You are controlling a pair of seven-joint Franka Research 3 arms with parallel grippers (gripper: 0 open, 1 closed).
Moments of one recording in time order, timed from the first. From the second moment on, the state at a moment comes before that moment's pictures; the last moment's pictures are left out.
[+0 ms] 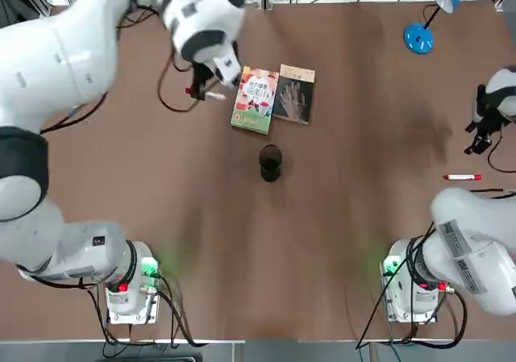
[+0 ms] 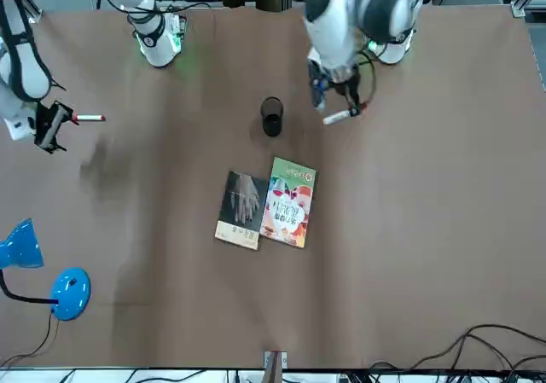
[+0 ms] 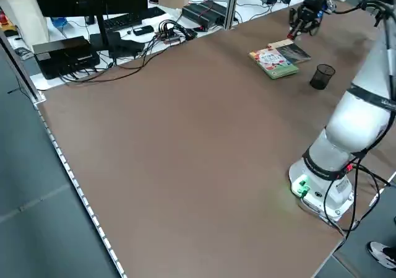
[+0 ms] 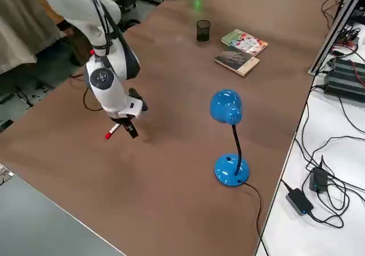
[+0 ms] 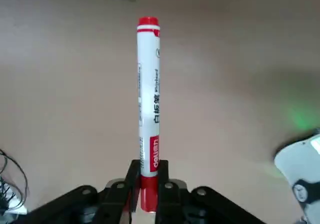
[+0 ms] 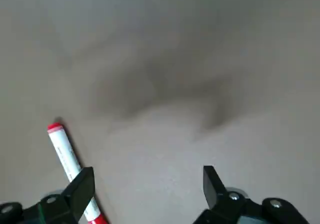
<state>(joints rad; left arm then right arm) 0.03 0.16 -0.95 -1.89 0.47 1.55 0.45 -1.18 0.28 0.45 -2.38 -0.19 2.48 -1.78</state>
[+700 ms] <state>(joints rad) -0.64 0.61 -0.63 -1.47 0.64 1.19 0.21 -1.34 0.33 0.45 -2.45 -0.30 2.57 -2.06</state>
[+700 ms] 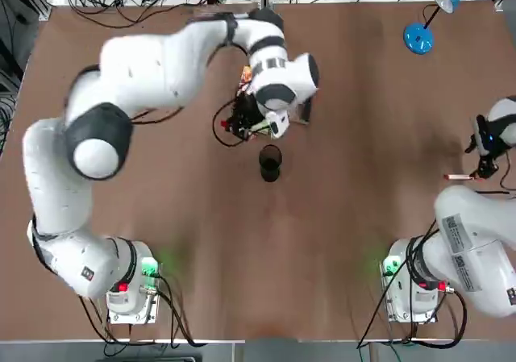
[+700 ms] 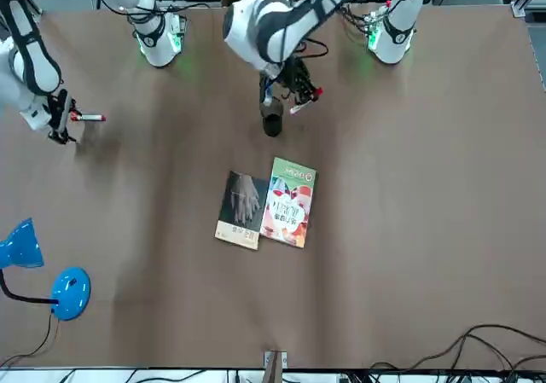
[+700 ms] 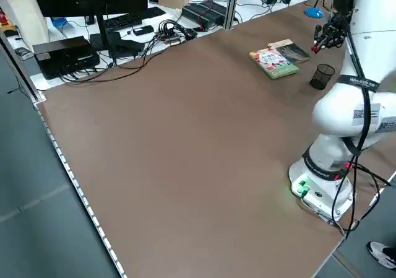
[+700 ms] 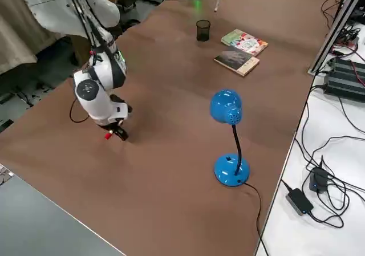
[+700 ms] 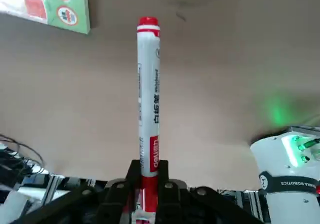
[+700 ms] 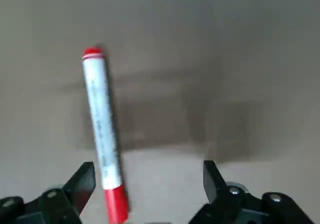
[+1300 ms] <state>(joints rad) -0.91 0.69 -0.45 -1.34 0.64 1.15 0.22 -1.46 0.33 0.45 -2.46 -0.31 2.57 -2.20</state>
